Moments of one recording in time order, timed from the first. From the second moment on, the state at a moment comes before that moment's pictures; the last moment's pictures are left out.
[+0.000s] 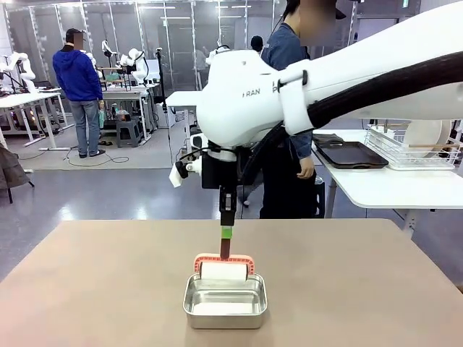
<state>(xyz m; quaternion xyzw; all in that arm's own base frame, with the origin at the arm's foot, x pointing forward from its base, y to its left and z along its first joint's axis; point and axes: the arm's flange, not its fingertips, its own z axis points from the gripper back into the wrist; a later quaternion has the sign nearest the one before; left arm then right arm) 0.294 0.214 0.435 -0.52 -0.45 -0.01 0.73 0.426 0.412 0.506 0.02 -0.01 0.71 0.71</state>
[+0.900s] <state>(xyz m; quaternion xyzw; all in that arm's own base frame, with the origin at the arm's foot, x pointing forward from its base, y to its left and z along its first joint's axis) 0.294 0.214 0.435 -0.52 -0.45 -0.01 0.73 0.466 0.438 0.436 0.07 0.09 0.71 0.70</state>
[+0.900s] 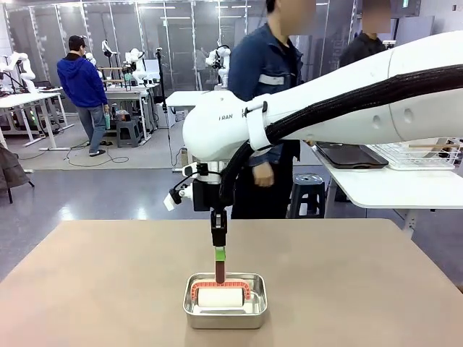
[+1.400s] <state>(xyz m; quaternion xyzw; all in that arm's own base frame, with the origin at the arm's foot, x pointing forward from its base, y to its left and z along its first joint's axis) 0.294 0.214 0.435 -0.52 -0.45 -0.01 0.73 0.493 0.430 0.420 0.07 0.08 0.72 0.68</state>
